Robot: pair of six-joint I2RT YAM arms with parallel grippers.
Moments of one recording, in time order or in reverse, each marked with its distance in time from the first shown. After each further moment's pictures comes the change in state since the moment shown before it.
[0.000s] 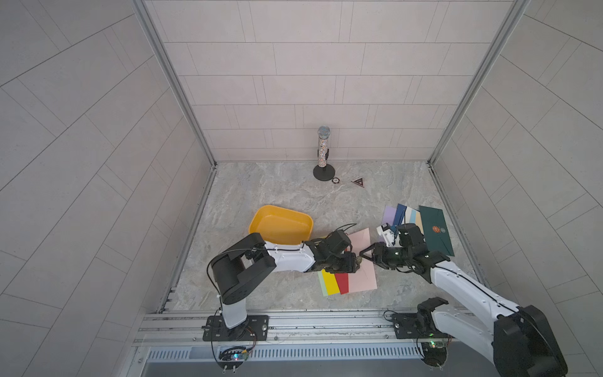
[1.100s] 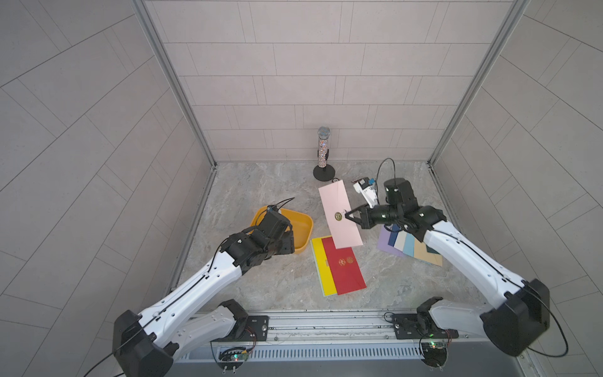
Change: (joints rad) left arm 0.347 -0.804 -0.029 -0.849 -0.423 0.305; right arm 0.166 0.322 0.775 -0.256 0.054 -0.529
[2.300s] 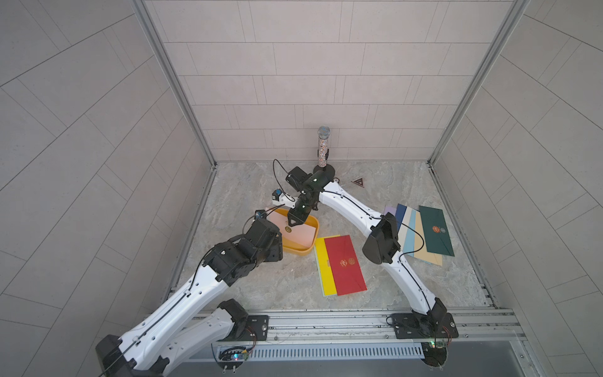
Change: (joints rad) left arm 0.002 -0.129 -0.017 -0.113 -0.087 0.034; right arm 0.341 1.165 1.390 -0.791 0.244 -0.481
